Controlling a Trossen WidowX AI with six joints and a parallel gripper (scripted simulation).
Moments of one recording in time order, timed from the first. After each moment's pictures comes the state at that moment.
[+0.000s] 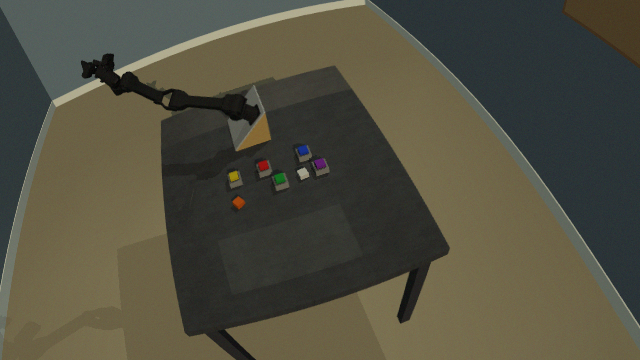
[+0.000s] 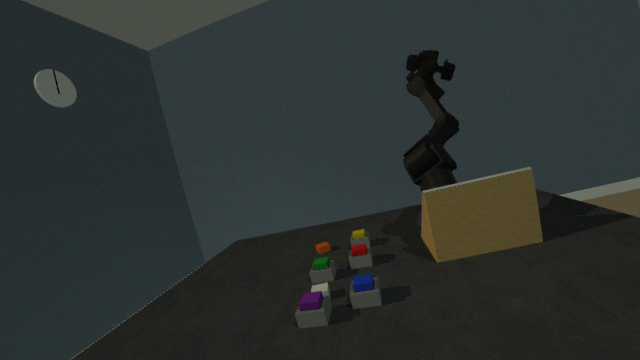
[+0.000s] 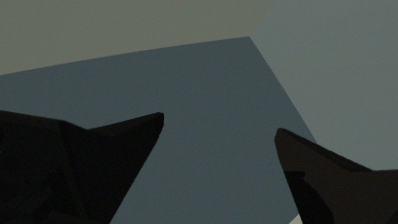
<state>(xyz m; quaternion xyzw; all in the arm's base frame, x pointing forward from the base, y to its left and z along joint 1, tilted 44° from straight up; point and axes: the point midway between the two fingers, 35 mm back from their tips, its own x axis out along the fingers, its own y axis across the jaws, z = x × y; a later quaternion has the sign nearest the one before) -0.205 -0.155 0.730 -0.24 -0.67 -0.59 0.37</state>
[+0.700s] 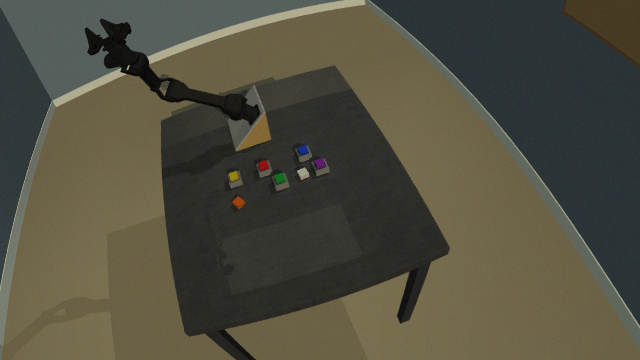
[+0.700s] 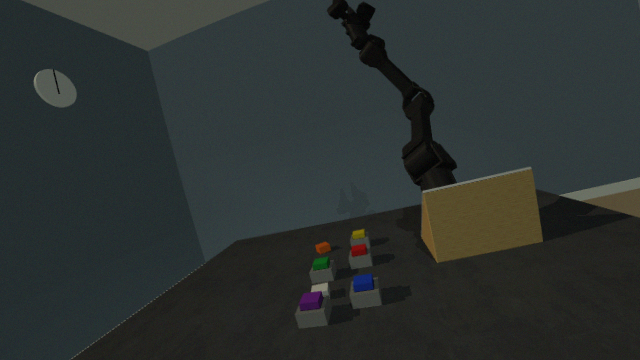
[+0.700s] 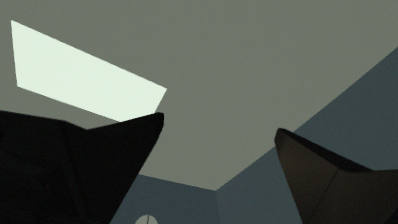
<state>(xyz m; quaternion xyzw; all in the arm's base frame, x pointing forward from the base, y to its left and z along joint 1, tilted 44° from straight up) 0.084 0.139 0.758 -0.34 -0.66 0.00 0.68</state>
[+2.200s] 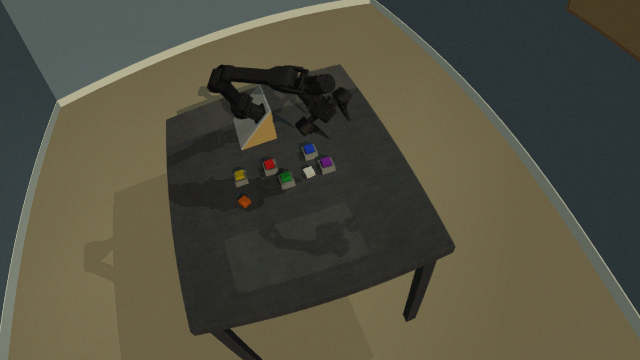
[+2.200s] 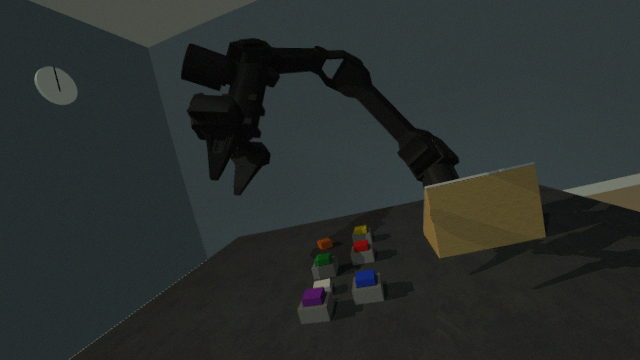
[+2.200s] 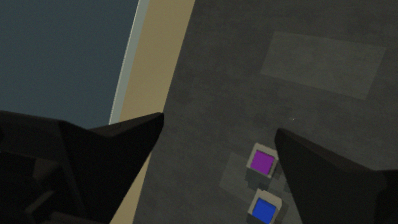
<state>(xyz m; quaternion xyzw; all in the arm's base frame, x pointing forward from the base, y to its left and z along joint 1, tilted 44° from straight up) 0.332 0.258 -0.006 -0.20 0.60 -0.02 0.78</state>
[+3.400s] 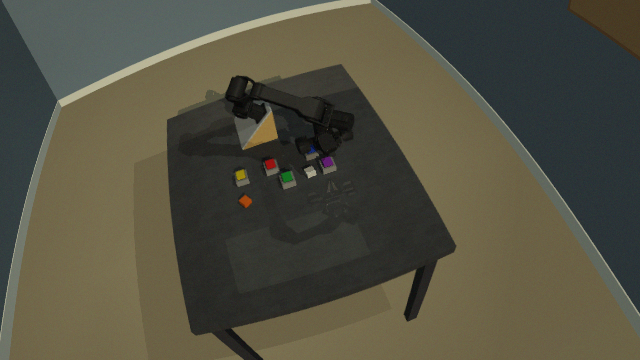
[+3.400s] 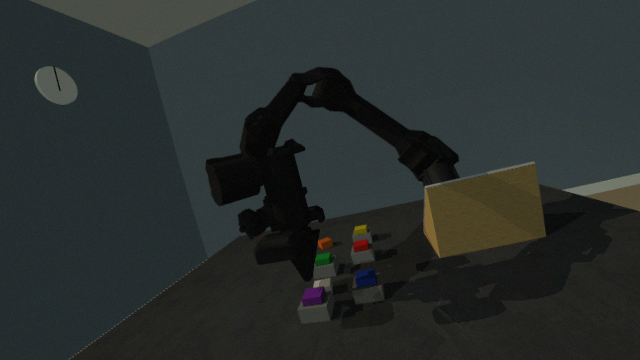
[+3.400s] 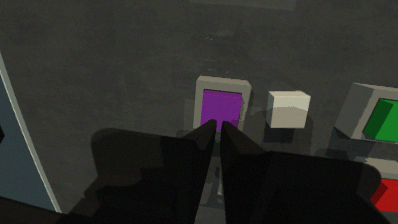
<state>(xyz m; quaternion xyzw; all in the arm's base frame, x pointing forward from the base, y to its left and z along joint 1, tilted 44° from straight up) 0.274 0.122 -0.120 -0.26 0.64 -0.26 0.67</state>
